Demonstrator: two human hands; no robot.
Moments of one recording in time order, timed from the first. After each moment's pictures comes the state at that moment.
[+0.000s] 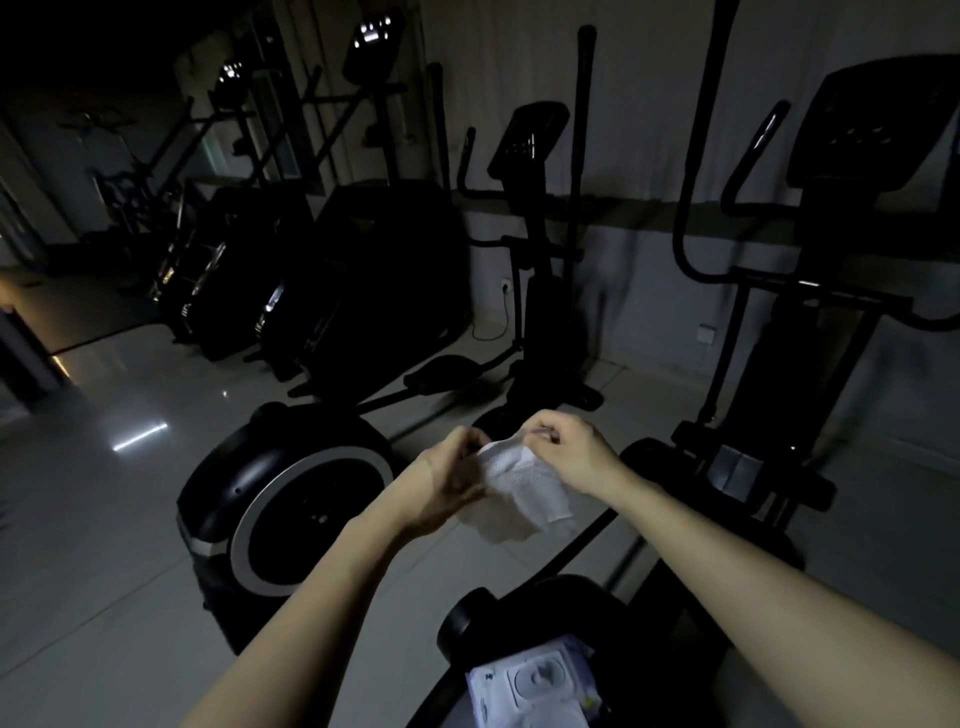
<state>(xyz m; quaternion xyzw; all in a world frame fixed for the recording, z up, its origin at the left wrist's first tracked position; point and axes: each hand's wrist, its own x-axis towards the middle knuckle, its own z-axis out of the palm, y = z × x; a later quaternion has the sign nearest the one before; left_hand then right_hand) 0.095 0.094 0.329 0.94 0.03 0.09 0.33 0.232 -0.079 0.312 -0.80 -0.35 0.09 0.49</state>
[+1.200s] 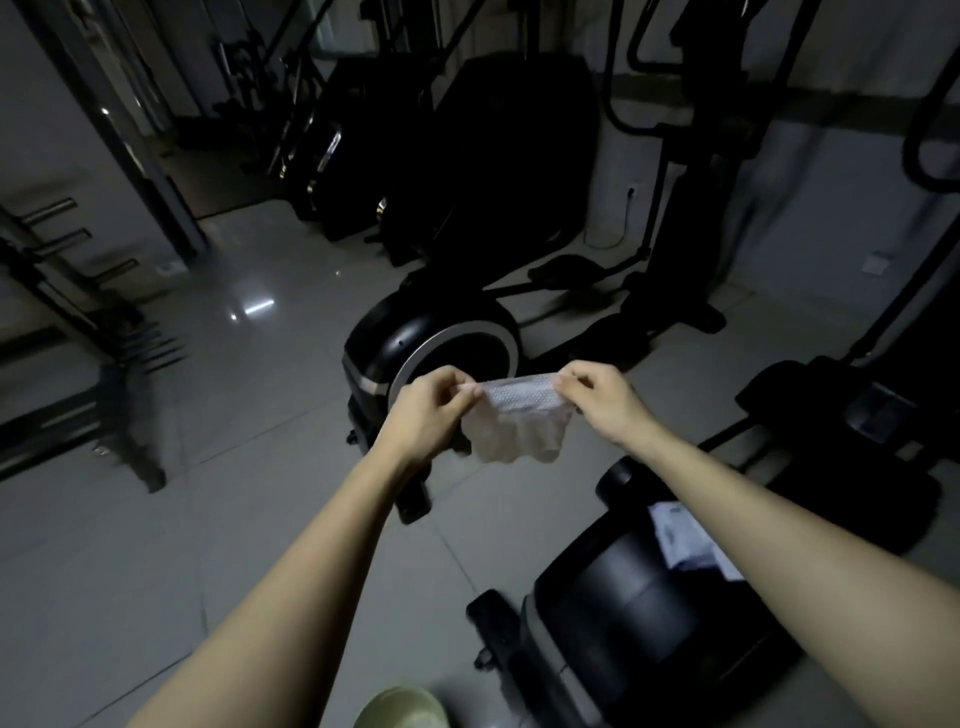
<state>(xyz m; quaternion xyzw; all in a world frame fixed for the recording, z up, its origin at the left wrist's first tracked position) -0.201 0.257 0.289 0.87 0.26 0.19 0.38 -0.014 0.104 0.249 -0.75 -0.39 0.16 0.51</state>
